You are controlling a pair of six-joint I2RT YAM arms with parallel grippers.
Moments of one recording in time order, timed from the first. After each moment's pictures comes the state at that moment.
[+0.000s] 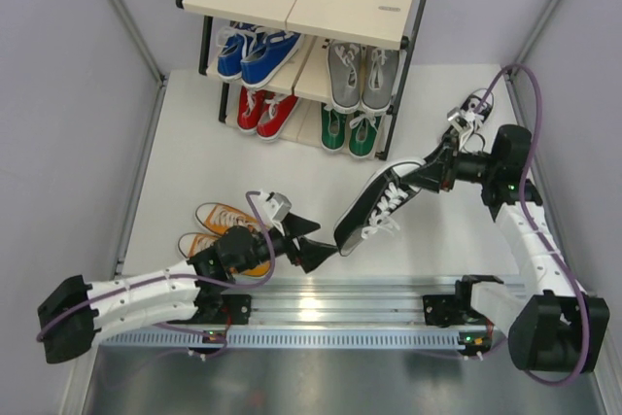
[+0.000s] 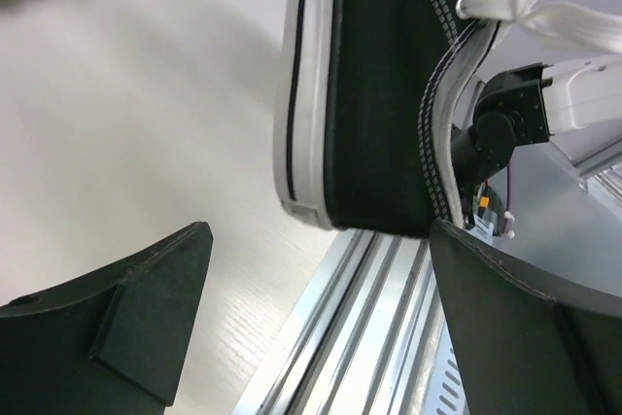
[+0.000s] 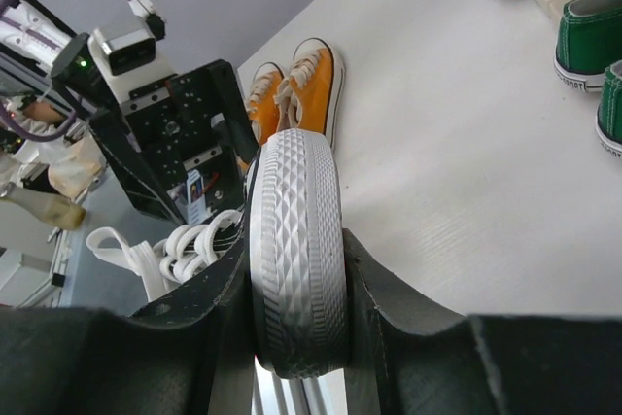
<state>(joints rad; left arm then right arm) -1.07 0.73 0.20 0.49 0.04 -0.49 -0.05 1.01 0.72 -0.06 -1.33 0.24</state>
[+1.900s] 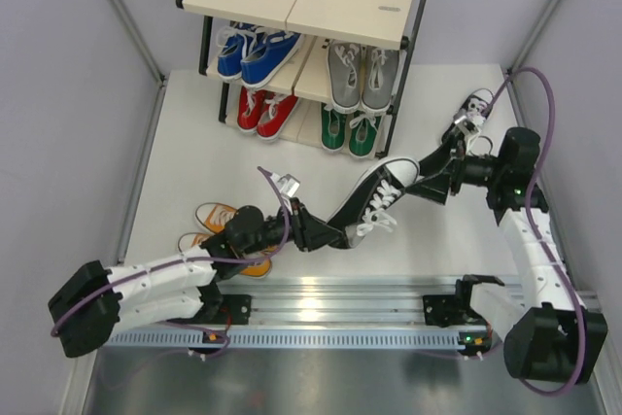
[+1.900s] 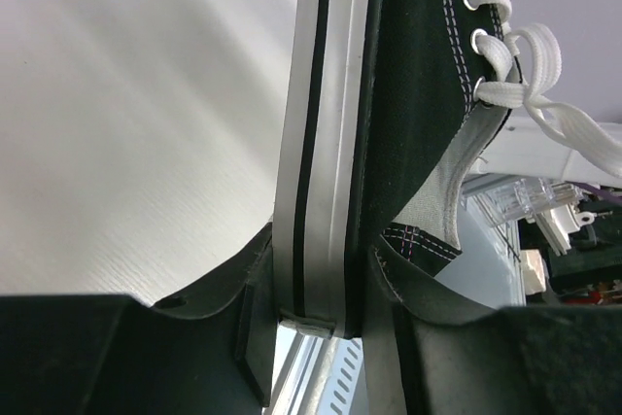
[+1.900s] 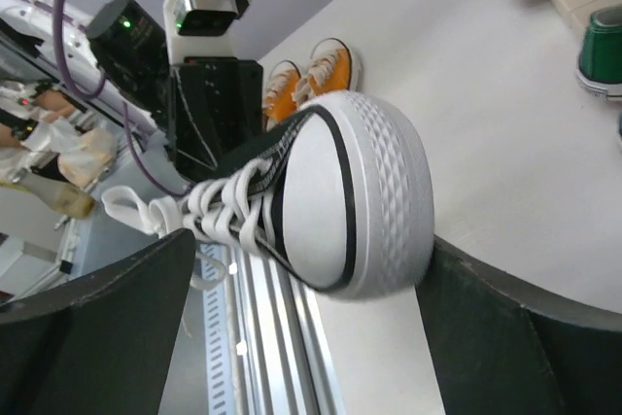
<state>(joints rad) -0.95 0.98 0.29 0.63 0.26 -0.81 -0.07 0.97 0.71 -0.07 -1.40 0.24</state>
